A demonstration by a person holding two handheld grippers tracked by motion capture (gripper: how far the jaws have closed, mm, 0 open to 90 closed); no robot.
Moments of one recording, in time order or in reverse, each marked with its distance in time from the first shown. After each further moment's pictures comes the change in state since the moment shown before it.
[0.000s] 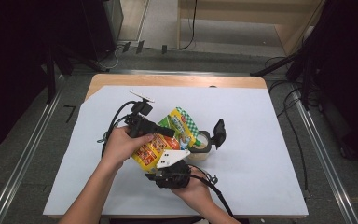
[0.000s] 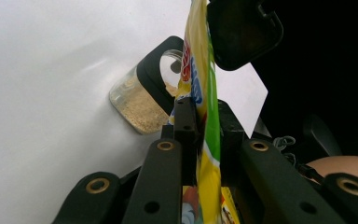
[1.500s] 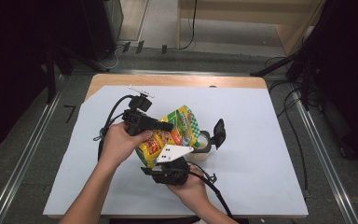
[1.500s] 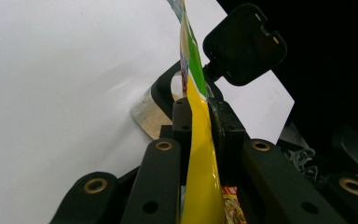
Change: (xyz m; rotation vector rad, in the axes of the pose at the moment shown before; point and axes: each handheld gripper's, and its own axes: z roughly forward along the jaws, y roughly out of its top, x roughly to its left) left arm -0.025 0.007 -0.015 -0.047 0.147 0.055; right arm 0.001 0.015 -0.008 -0.105 0.000 0.062
